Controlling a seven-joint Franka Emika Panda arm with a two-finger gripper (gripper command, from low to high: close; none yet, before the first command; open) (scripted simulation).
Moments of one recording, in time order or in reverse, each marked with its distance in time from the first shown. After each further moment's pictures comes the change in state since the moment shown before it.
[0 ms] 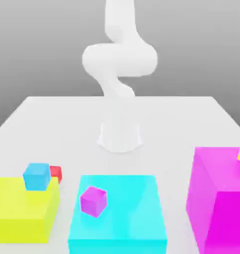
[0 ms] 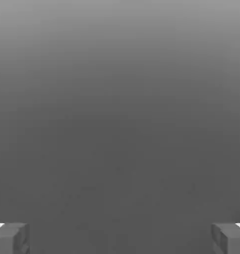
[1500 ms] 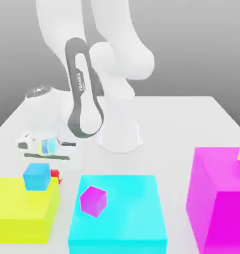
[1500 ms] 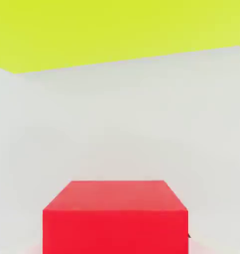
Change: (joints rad) arm -0.584 0.941 -0.029 -0.552 0.327 0.767 -0.809
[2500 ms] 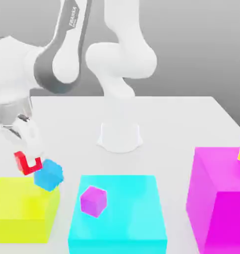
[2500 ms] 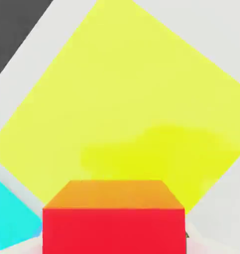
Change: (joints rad) arm 0.246 -0.324 -0.028 0.276 -0.088 -0.604 1.002
